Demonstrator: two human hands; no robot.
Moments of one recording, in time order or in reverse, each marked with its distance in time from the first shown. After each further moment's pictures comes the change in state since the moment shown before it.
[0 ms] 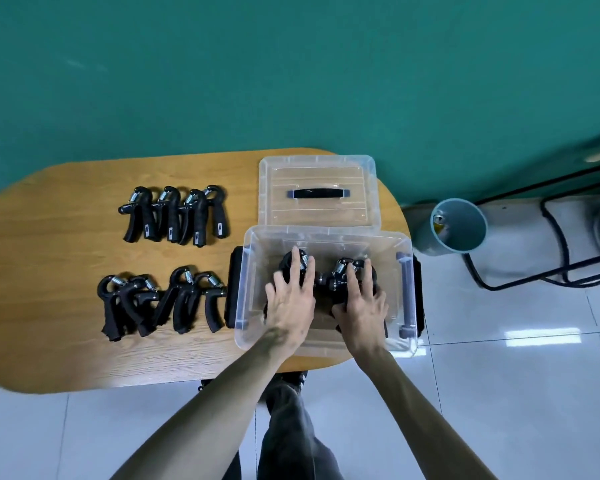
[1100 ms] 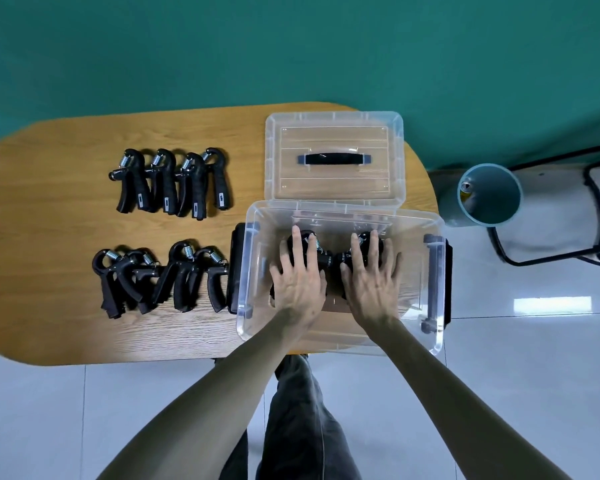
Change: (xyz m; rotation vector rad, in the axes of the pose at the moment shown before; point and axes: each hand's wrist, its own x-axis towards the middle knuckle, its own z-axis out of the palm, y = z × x) left_hand 0.027 -0.005 0.046 -0.094 -0.041 -0.122; right_hand 0.049 0.019 0.037 -0.256 -0.120 -0.113
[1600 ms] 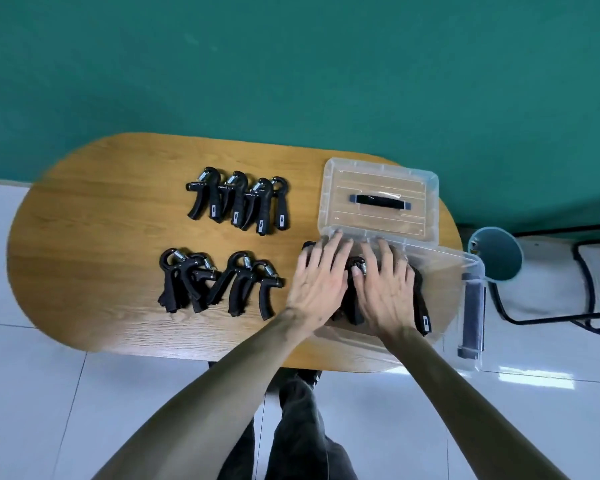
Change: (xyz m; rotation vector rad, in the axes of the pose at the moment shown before) left_hand -0.024 -0.091 -0.098 -0.043 0.307 0.300; right_hand -0.020 -0.117 -0.074 -0.136 0.249 -0.149
